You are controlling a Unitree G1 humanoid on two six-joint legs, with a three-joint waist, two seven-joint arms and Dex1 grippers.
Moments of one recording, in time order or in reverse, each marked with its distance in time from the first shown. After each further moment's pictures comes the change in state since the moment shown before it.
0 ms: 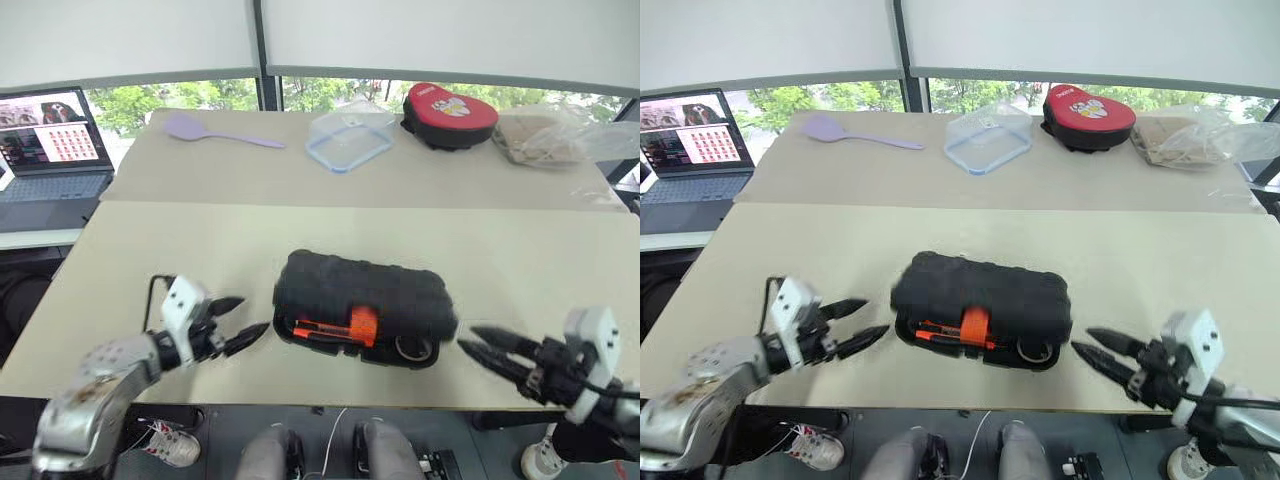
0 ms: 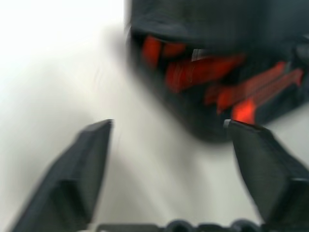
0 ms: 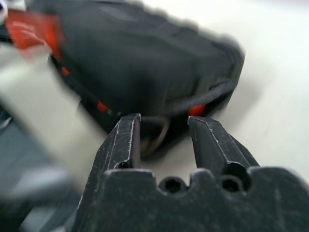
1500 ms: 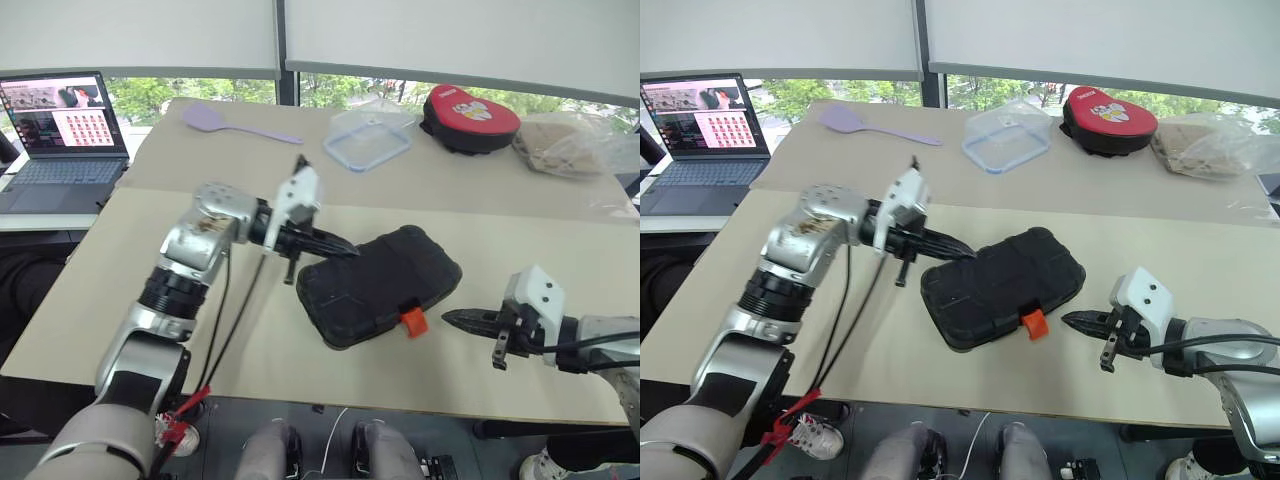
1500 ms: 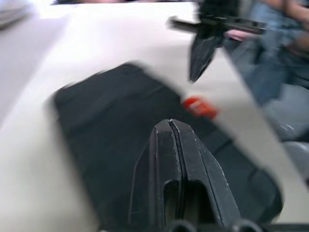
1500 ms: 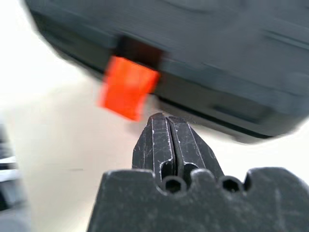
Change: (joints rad) left arm -1.027 -0.276 -0.581 0.675 0.279 -0.261 -0.591; right arm -0.468 -0.161 0.366 0.219 -0.257 -0.047 0.046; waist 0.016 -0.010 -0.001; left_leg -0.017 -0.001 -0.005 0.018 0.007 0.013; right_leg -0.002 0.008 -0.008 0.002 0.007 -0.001
